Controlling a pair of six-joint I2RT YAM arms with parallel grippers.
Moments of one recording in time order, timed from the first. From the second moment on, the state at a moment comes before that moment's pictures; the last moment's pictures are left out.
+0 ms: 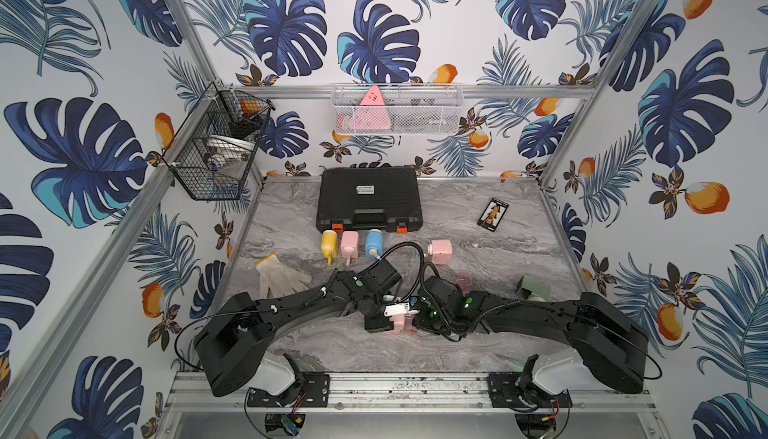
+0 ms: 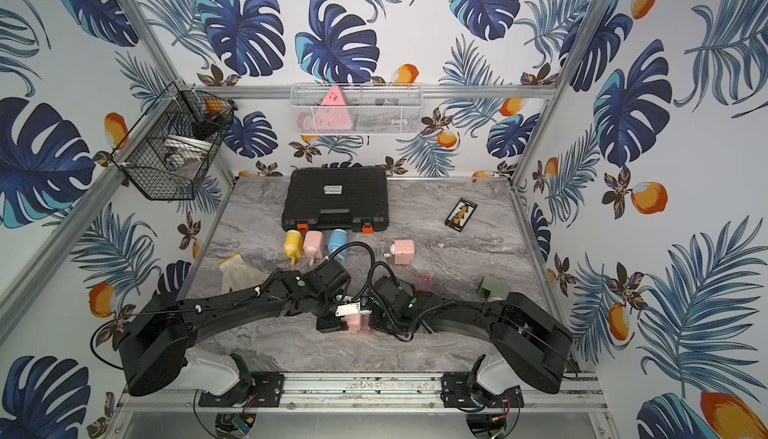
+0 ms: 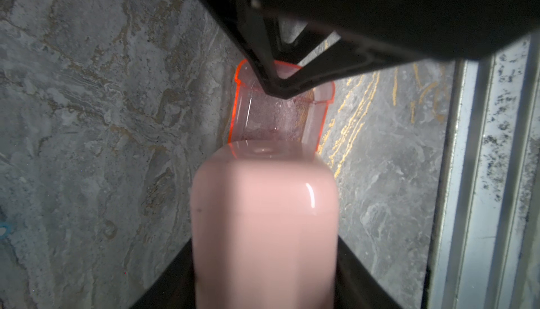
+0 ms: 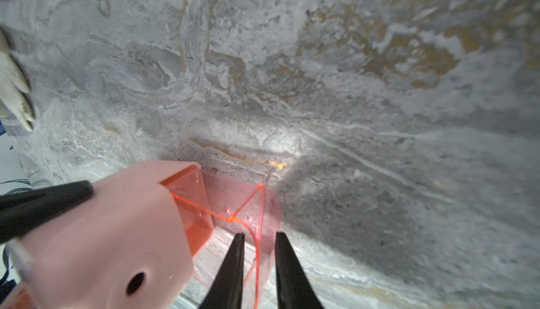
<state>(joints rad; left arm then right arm) -0.82 1.47 0.86 -0.64 0.16 0.60 0.99 1.47 0.68 -0.27 -0.09 1.13</state>
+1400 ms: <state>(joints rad) -0.83 1.49 0.86 -0.60 0.17 0.60 0.94 1.48 0.53 0.04 -0.18 1.21</state>
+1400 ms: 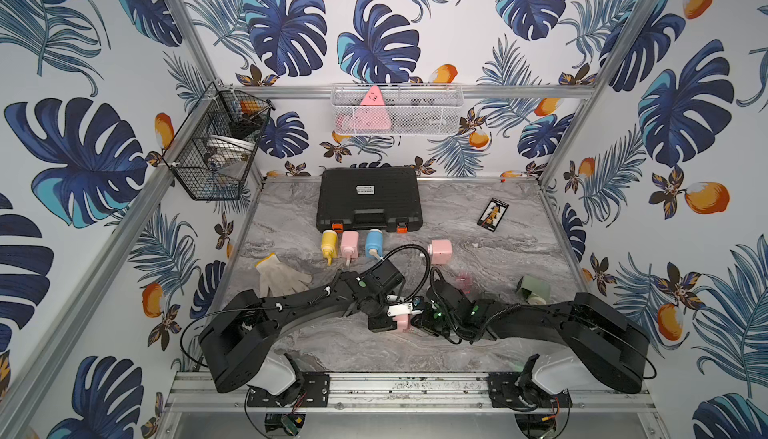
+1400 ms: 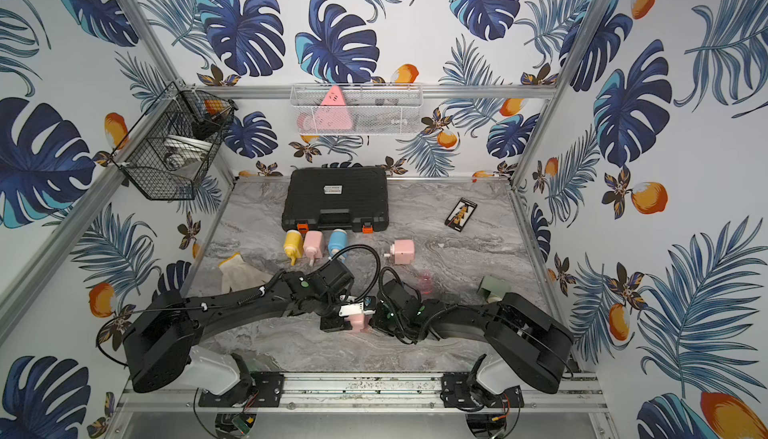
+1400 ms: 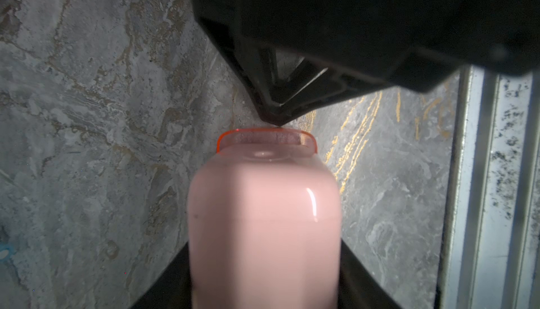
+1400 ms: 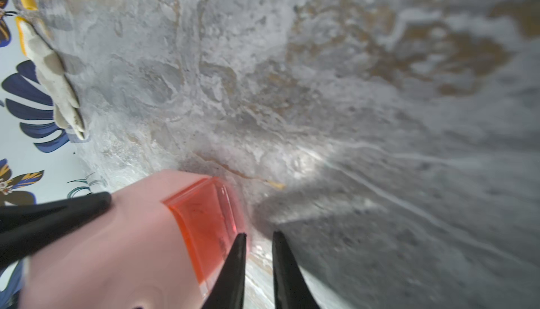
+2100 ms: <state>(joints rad) -0.83 1.49 0.88 -0.62 0.15 0.59 0.93 1.40 0.49 0.05 -0.11 1.26</state>
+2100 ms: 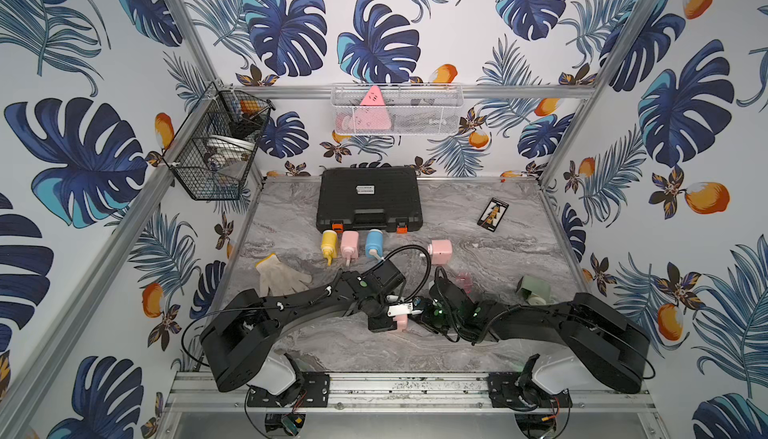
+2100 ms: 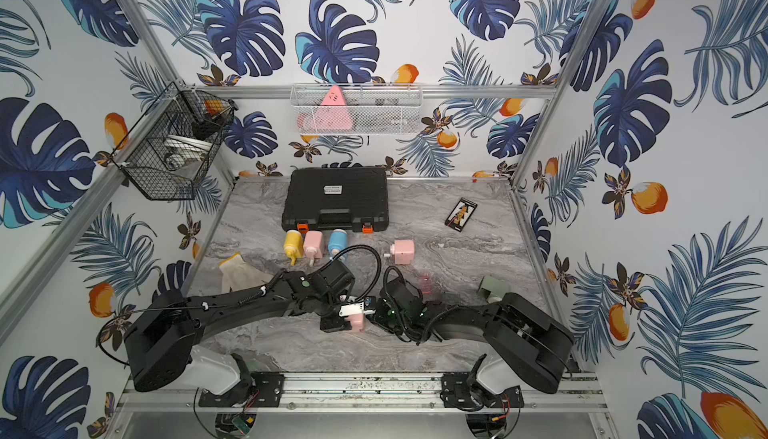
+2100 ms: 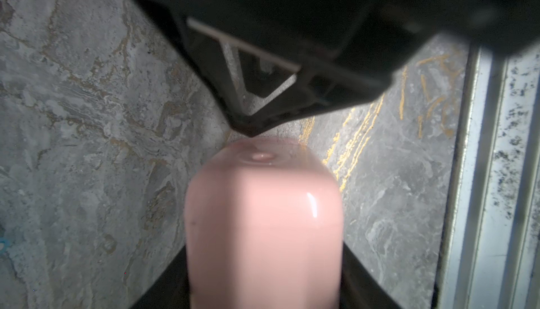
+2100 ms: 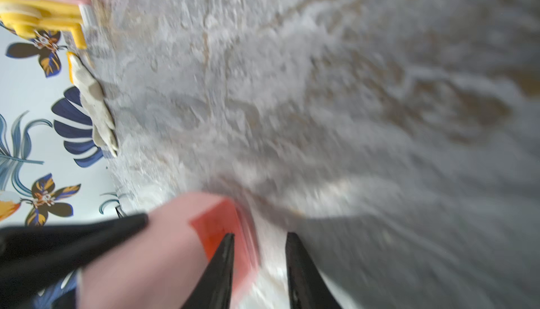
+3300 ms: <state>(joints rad) -0.85 1.67 1.44 -0.89 -0.32 -0.29 0.92 0.87 0.57 -0.57 0.43 1.12</state>
